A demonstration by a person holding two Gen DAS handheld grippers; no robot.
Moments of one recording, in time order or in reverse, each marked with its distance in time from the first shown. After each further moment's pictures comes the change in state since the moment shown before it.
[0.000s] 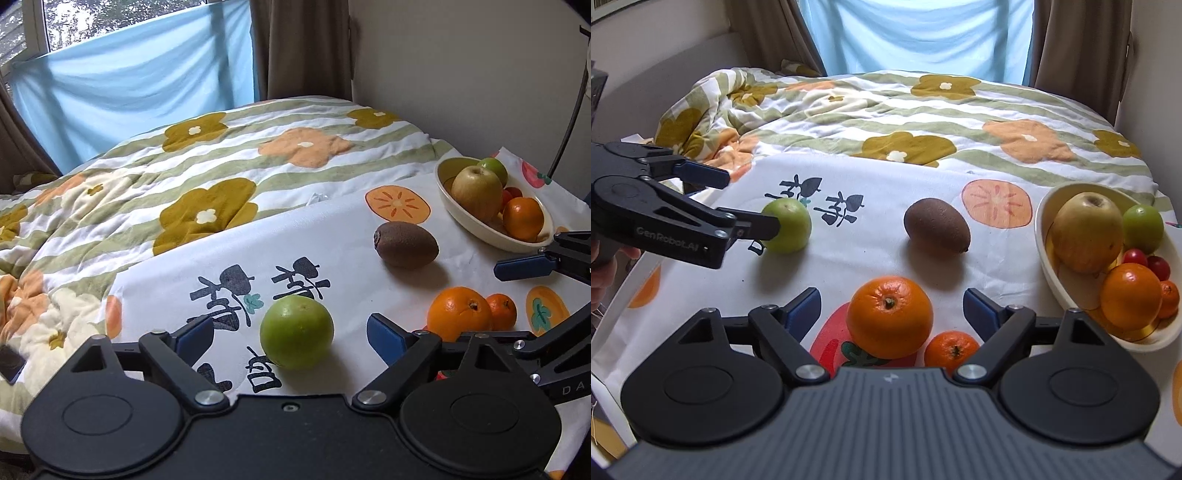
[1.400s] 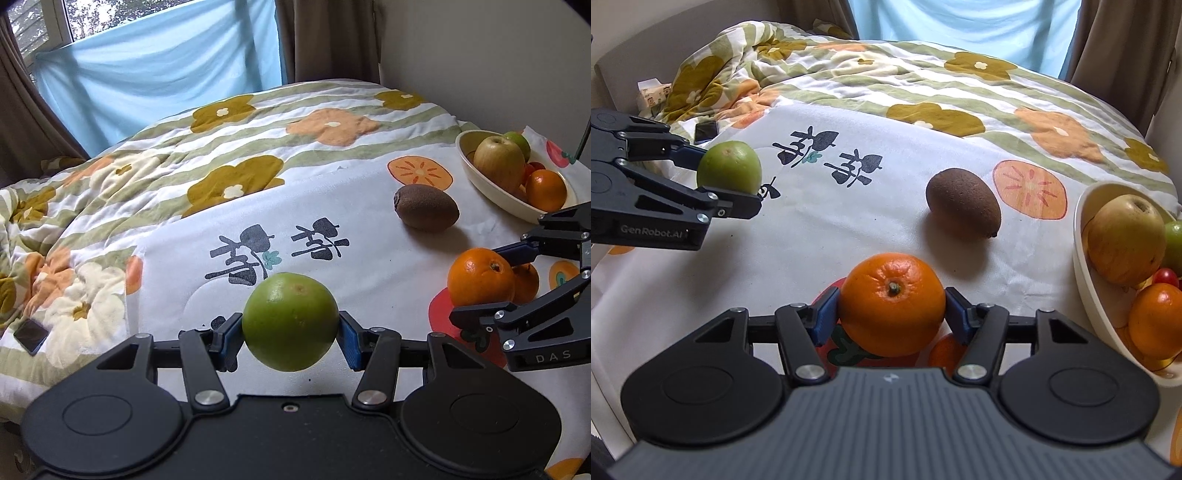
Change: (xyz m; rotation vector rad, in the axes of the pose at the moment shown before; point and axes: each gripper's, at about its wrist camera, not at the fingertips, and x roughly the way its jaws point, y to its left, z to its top) left arm -0.009 -0.010 -0.023 -0.033 0.043 0.121; right arm 0.030 0.003 -0.004 -0.143 0.083 0.050
